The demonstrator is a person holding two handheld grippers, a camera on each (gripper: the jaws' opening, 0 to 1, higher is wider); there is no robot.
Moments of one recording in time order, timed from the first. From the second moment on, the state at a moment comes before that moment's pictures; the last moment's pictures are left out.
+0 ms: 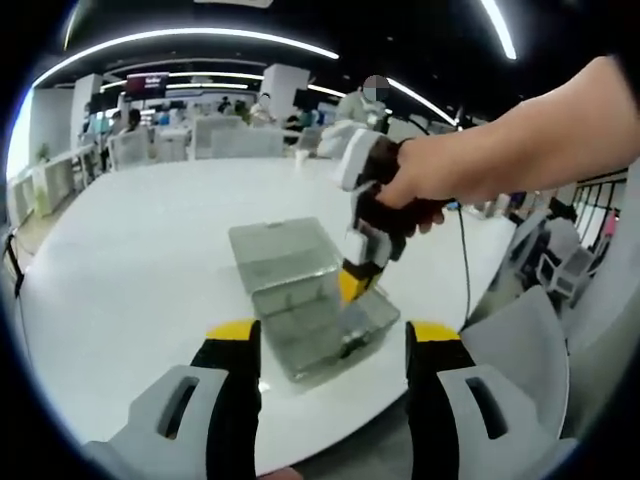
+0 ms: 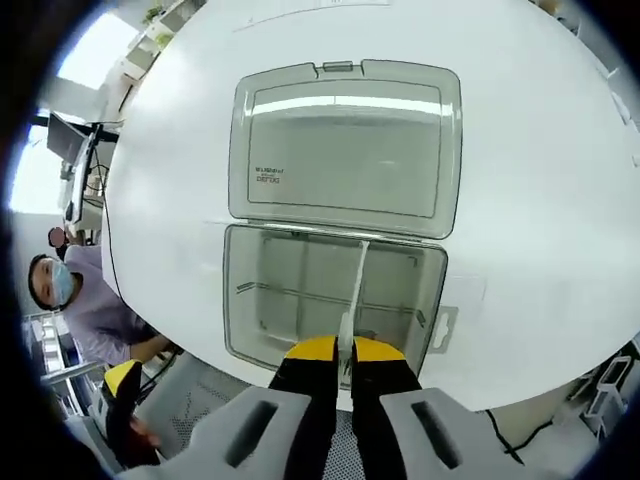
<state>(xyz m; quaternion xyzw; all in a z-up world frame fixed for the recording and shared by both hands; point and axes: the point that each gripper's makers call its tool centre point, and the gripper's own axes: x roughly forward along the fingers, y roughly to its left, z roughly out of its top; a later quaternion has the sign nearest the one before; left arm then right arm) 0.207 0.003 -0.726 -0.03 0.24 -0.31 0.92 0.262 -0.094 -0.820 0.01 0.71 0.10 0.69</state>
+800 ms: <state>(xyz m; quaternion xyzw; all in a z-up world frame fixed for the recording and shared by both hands) 0.205 0.003 -0.725 -0.03 0.24 -0.31 0.92 0.263 -0.093 -0.824 0.01 0.72 0.11 0.68</state>
